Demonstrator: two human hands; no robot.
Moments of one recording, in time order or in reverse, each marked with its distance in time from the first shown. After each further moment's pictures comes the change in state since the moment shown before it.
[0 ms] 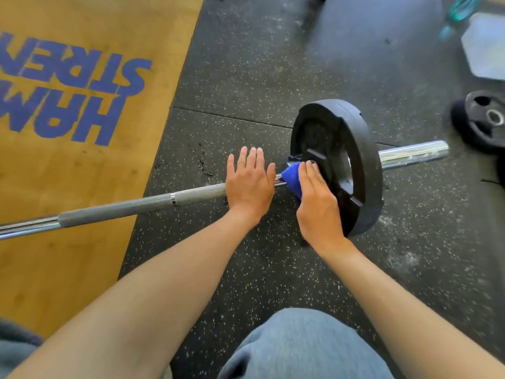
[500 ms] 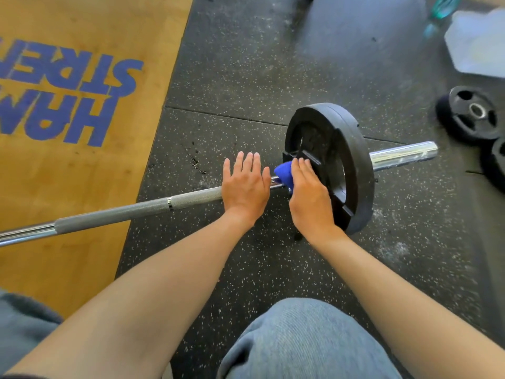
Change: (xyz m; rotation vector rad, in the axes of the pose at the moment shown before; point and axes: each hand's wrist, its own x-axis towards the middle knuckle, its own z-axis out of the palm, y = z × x) left_hand -0.018 0.005 0.000 0.005 -0.013 0.031; right_hand 0.005 -0.005 -0.007 -0.023 -0.027 0.023
